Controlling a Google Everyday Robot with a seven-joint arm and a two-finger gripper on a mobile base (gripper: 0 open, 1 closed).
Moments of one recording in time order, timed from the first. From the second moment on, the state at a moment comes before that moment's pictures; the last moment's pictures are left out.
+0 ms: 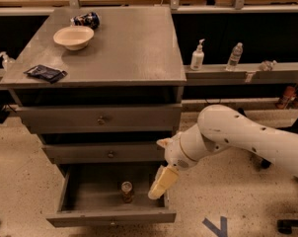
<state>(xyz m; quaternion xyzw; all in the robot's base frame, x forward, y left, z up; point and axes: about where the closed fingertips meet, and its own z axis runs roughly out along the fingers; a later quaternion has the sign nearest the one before) 0.471 -0.028 0.650 -0.60 0.73 0.22 0.23</state>
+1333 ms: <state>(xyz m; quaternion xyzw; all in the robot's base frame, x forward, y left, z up) 0.536 0.073 0.568 -0.61 0.64 0.27 0.37</state>
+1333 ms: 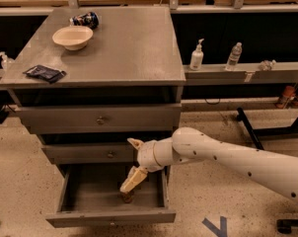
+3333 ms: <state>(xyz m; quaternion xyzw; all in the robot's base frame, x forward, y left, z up) 0.568 0.104 0.254 -0.51 0.64 0.35 0.46</state>
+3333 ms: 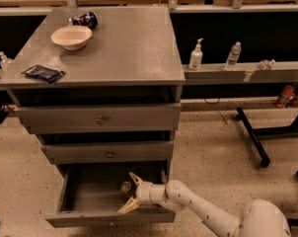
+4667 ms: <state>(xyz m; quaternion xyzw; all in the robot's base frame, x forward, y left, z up) 0.616 0.132 0.204 -0.45 0.70 0.34 0.44</state>
